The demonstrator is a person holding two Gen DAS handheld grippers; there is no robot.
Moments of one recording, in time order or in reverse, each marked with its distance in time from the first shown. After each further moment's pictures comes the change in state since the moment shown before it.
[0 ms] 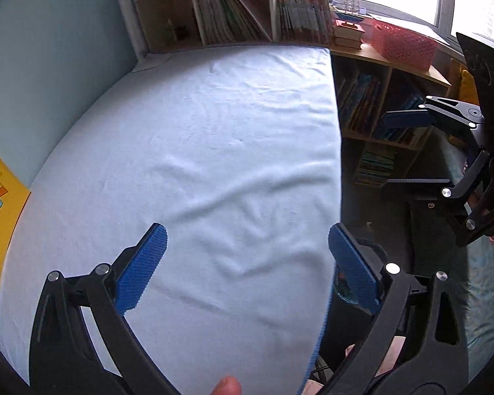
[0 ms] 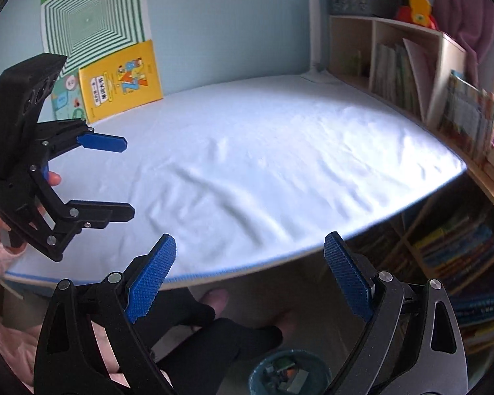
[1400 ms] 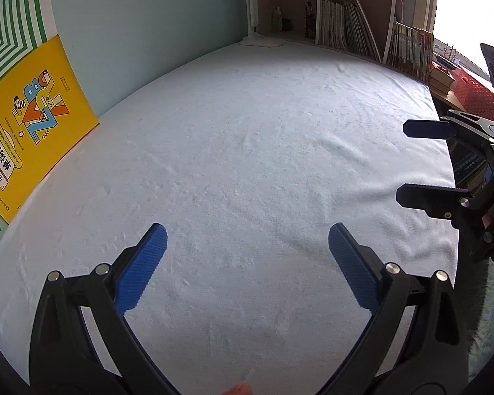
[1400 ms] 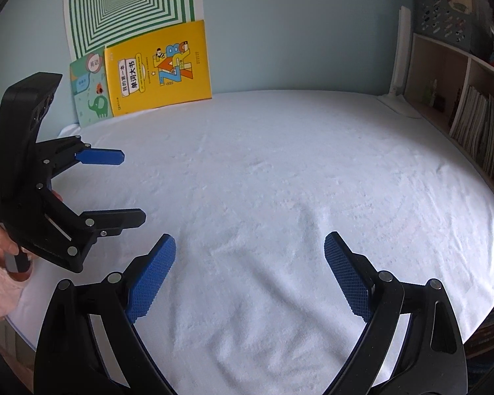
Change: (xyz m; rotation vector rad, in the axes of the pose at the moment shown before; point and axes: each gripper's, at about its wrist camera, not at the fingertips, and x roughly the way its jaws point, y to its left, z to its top) left arm 0.001 0.166 -0.054 -0.268 -0.008 0.150; right arm 0.111 0.091 0.092 -0.119 0.032 0.109
